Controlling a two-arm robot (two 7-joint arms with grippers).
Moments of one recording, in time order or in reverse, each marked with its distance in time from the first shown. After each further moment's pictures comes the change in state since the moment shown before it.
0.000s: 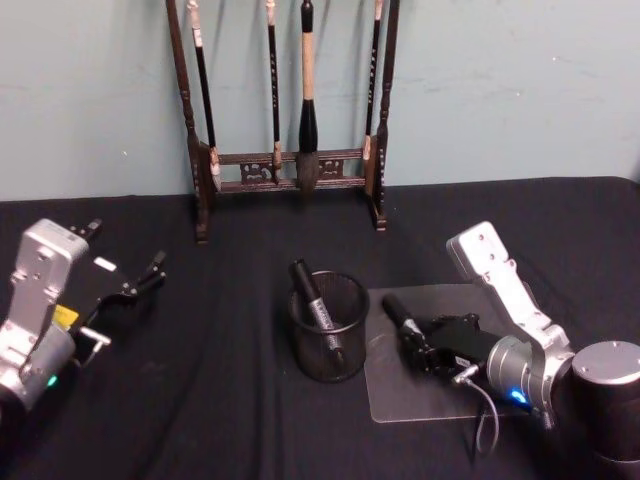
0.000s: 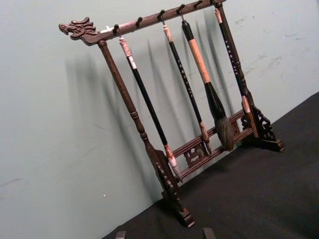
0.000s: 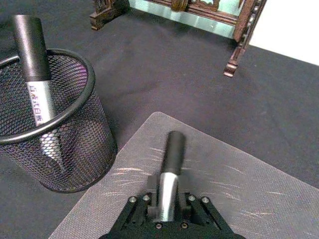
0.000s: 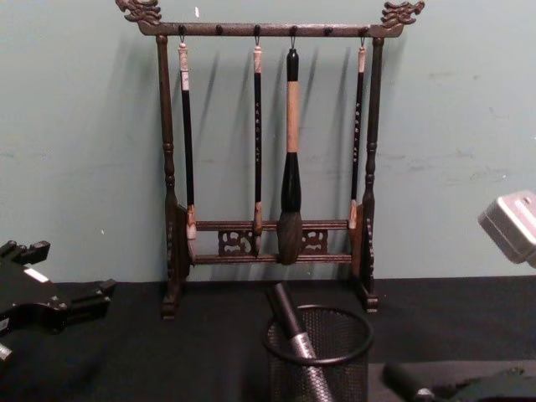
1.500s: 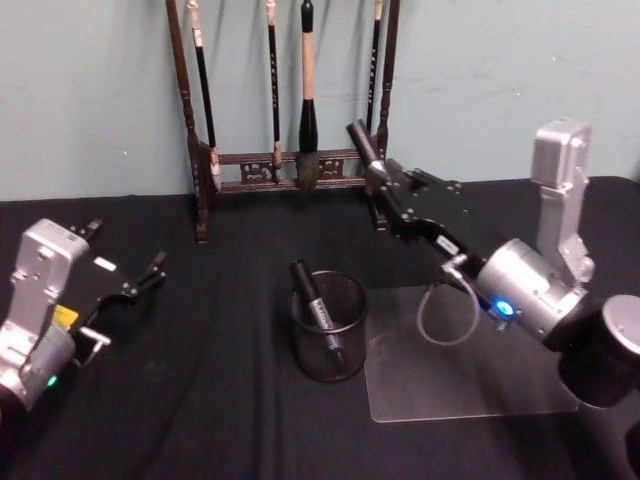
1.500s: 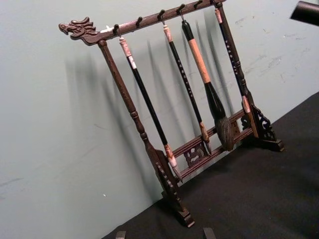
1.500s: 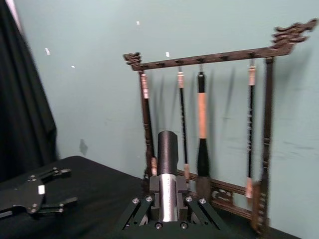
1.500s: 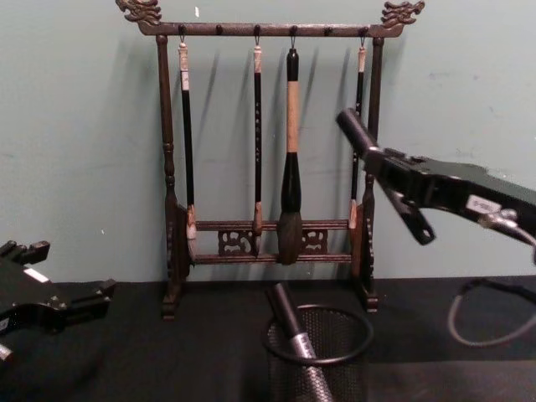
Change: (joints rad) left arm 0.000 0.000 0.000 0.000 0.000 0.000 0.000; right arm 0.062 -0.068 0.062 -0.002 0.286 -0.497 0.119
